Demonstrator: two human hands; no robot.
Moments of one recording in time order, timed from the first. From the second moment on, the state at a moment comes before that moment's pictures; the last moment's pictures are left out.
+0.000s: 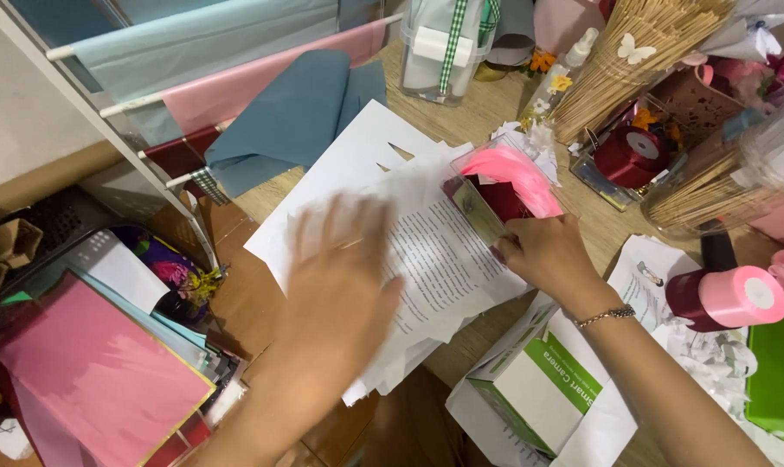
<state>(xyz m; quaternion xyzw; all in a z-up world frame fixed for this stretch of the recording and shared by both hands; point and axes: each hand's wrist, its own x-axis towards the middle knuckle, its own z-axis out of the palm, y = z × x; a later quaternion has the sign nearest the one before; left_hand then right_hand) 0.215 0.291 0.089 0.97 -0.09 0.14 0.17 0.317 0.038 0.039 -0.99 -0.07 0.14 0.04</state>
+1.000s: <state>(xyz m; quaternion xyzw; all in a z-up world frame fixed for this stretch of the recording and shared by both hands) 0.242 0.278 -0.062 0.94 0.06 0.22 0.26 0.316 0.038 0.046 -0.99 -0.07 0.14 0.03</state>
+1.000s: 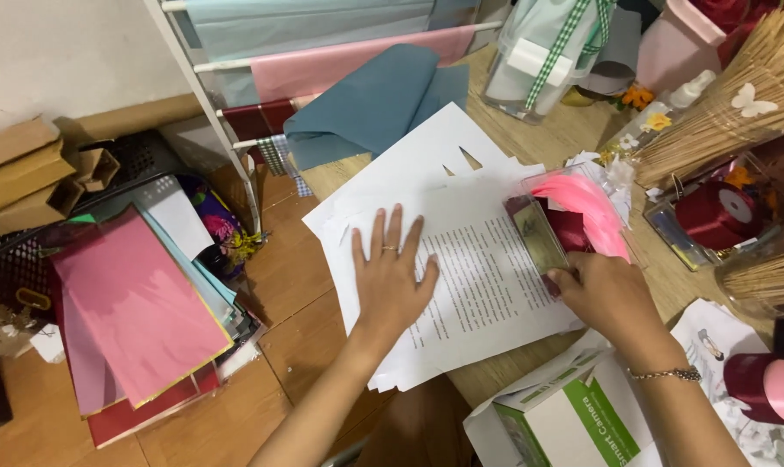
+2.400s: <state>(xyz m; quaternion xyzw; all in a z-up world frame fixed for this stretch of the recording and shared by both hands) 0.236 0.201 -0.059 0.94 -0.03 0.22 0.24 0.319 0.033 0.037 -0.98 -0.09 0.15 0.09</state>
